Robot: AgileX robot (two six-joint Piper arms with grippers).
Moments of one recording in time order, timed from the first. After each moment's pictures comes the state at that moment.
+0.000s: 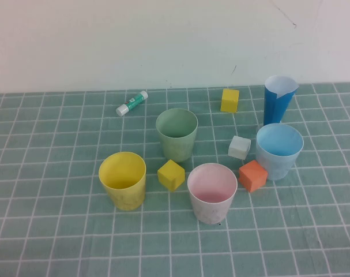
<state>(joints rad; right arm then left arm) -0.04 -0.01 0.02 0.04 0.43 -0.20 -0.11 -0.01 0.02 -0.03 0.35 -0.06</state>
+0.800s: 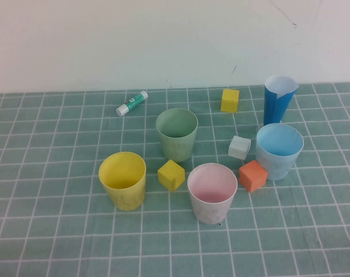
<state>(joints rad) -0.04 -0.01 0.02 0.04 0.42 -0.21 -0.11 -0.01 0.02 -0.03 0.34 -0.06</state>
